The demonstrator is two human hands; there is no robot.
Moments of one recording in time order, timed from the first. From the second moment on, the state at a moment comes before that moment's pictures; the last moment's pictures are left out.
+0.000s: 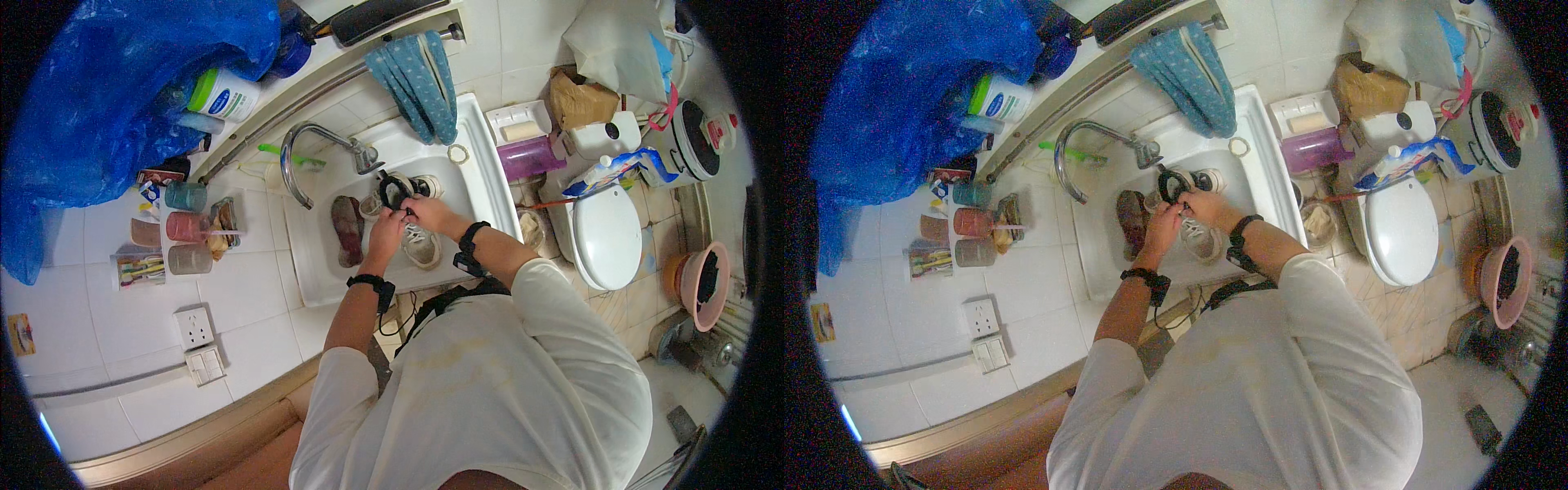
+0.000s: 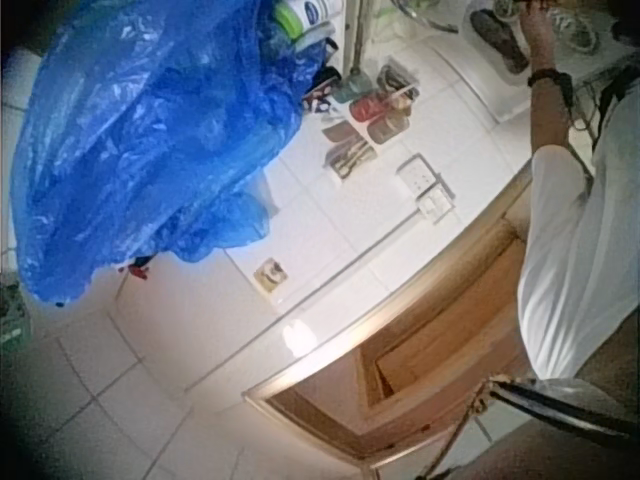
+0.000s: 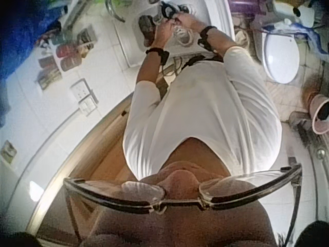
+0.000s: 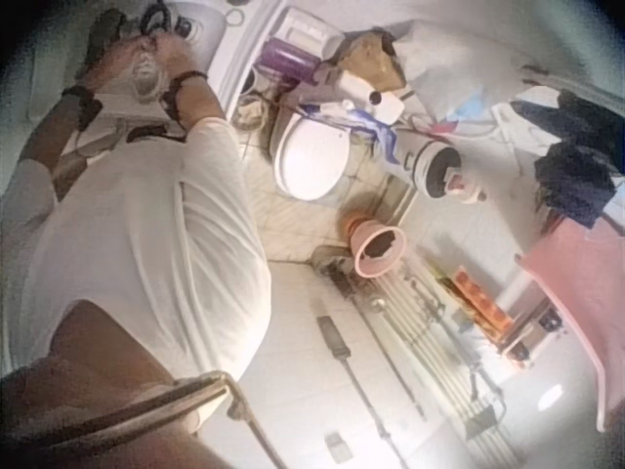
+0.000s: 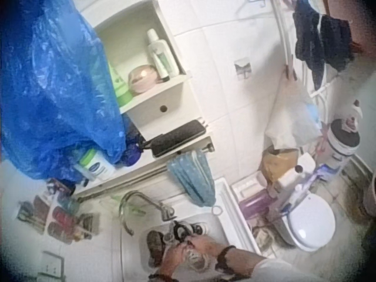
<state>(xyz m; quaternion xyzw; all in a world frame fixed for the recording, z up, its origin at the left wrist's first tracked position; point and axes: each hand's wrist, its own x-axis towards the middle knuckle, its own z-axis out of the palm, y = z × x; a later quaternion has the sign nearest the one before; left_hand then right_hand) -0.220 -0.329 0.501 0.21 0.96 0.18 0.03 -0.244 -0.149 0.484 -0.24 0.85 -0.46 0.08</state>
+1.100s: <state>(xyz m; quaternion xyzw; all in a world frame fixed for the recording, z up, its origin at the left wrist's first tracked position) -0.200 -0.307 0.484 0.15 0.96 0.21 -0.03 -0.202 -0.158 0.468 -0.11 0.91 -0.40 0.03</state>
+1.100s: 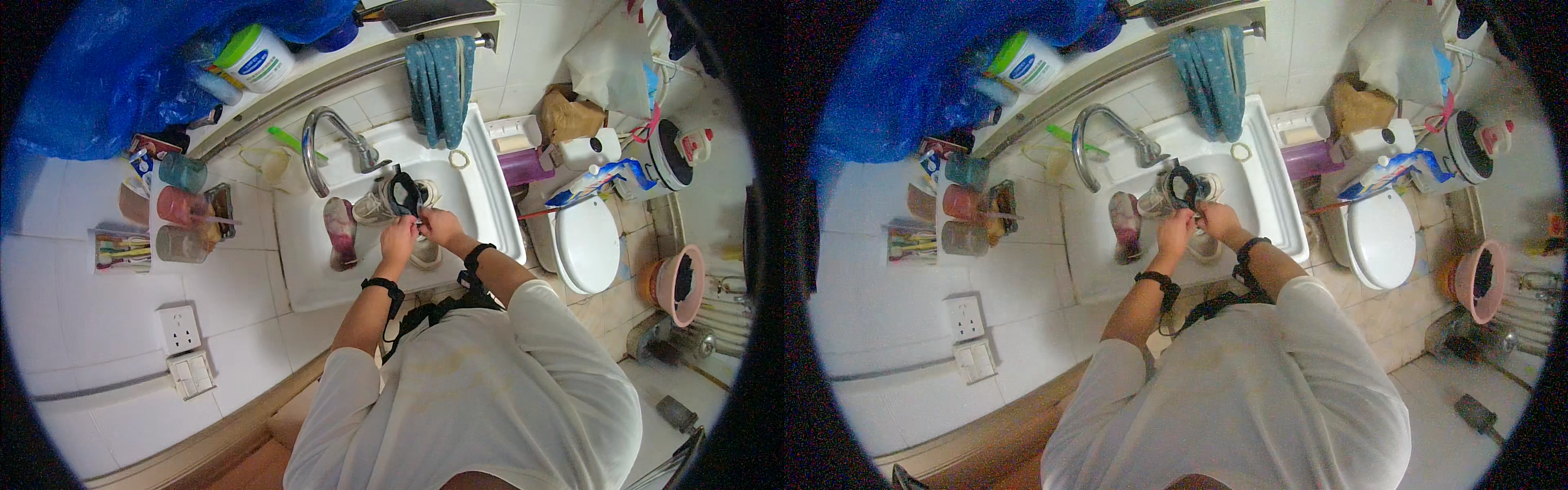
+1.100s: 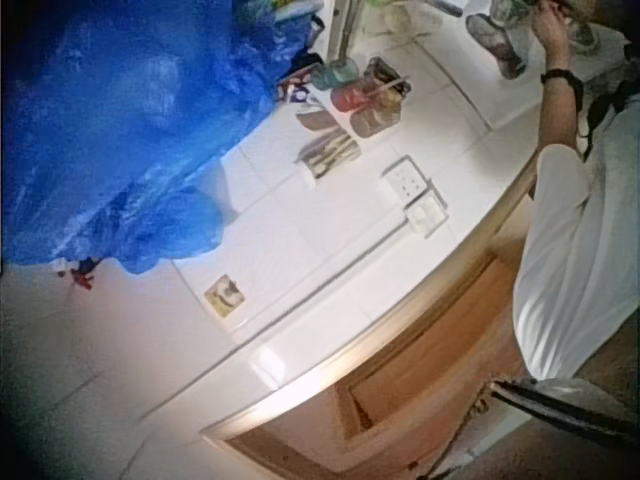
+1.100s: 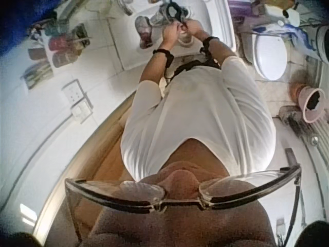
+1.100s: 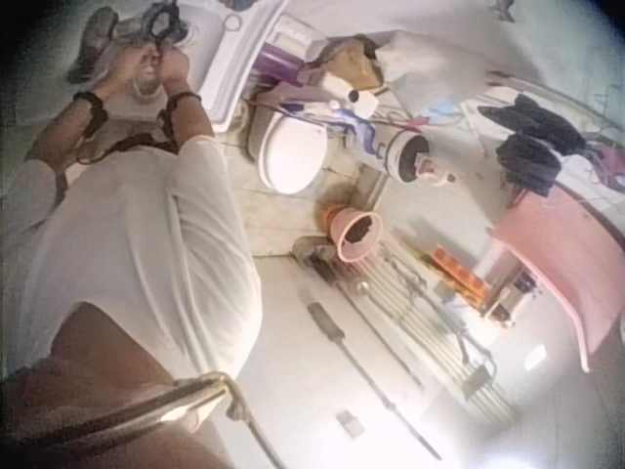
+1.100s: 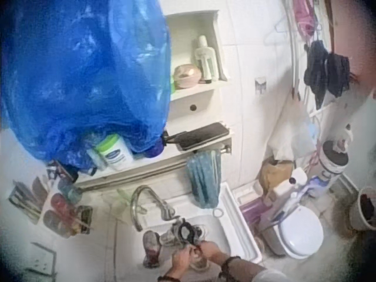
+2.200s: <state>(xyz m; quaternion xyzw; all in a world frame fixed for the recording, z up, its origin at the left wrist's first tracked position) -0.201 -0.344 0.502 0.16 0.94 0.30 0.04 -0.215 -0.187 0.491 -0.12 0.96 -0.26 0.04</state>
